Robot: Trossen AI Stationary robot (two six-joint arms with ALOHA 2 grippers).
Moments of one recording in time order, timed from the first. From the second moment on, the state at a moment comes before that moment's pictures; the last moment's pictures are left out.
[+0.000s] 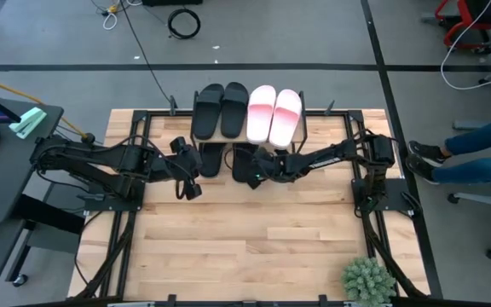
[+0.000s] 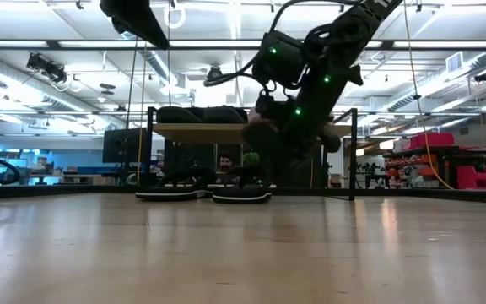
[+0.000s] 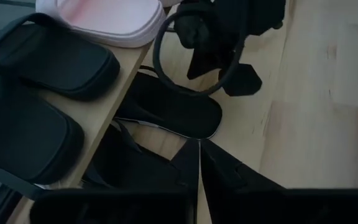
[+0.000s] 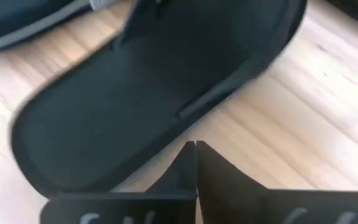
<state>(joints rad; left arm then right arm) -0.15 1.15 1.09 -0.73 -0.51 -0.25 -0.08 1.91 1.12 -0.27 0.53 0.63</state>
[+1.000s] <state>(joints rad) -0.34 0.89 1.09 -0.81 -0.46 -0.29 0.34 1.34 1.13 -0.32 0.51 0.33</state>
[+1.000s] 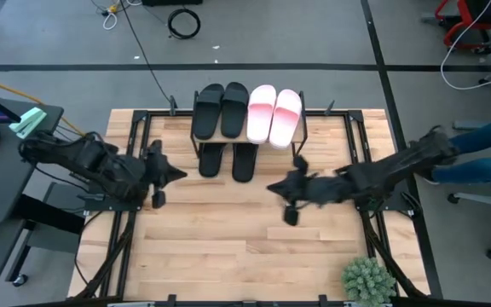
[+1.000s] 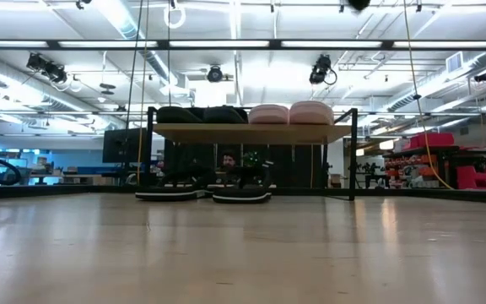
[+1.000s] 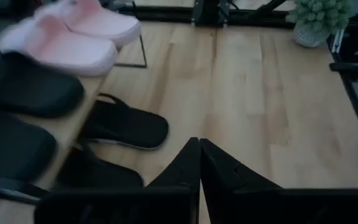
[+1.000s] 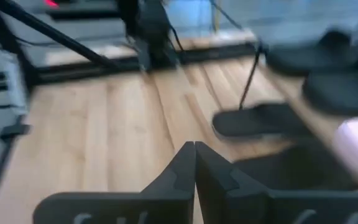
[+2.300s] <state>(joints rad) -0.29 0.00 0.41 -0.28 -0.13 -0.22 0.38 0.23 0.24 0.03 0.44 0.23</state>
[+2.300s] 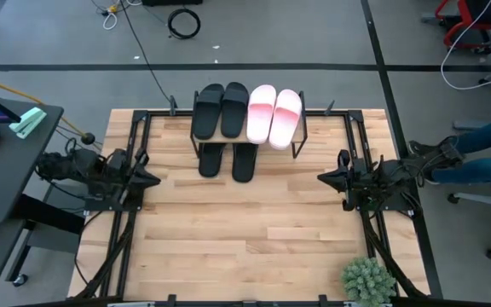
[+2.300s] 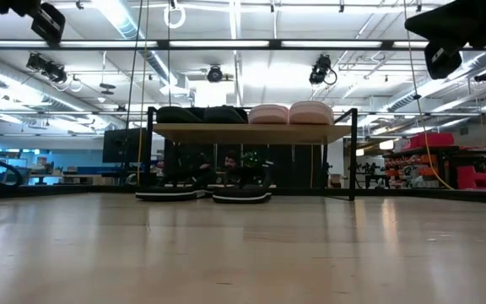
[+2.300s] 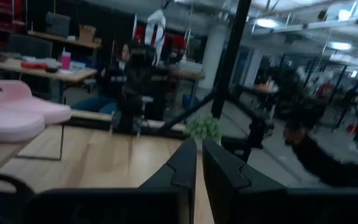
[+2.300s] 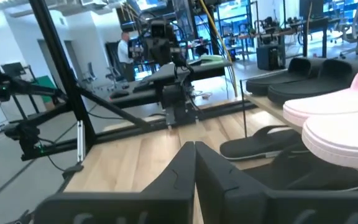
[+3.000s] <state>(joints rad) -0.29 0.00 0.07 0.26 -0.14 -0.28 0.38 0.23 0.01 0.39 0.44 0.26</state>
